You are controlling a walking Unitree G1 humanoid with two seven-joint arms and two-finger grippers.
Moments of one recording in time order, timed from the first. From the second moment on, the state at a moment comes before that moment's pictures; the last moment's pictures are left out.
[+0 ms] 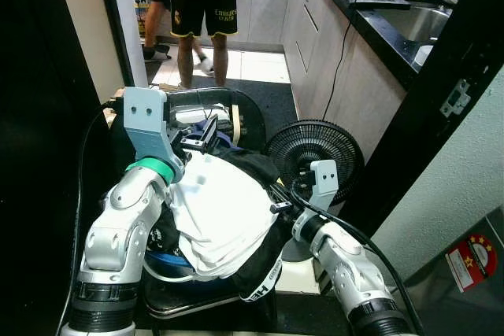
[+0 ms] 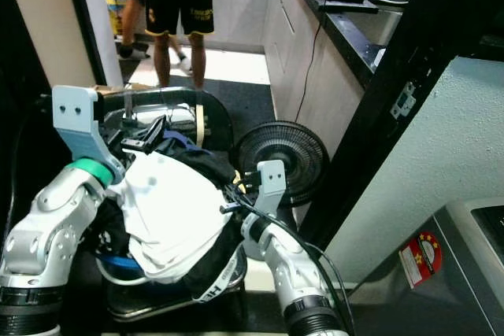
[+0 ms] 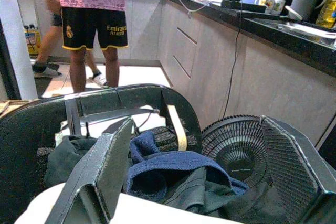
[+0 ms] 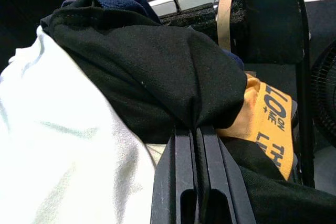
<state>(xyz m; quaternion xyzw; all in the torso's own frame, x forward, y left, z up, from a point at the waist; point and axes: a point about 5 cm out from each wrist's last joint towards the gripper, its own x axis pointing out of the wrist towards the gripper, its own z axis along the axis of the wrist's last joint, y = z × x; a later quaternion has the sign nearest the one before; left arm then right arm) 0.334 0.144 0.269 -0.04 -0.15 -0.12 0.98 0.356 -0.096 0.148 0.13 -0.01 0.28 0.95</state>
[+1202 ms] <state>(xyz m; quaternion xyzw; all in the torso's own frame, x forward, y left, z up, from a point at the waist) 0.334 0.145 0.269 -0.05 -0.15 -0.11 0.98 0.373 -0.143 0.345 0.18 -0.30 0.23 0.91</state>
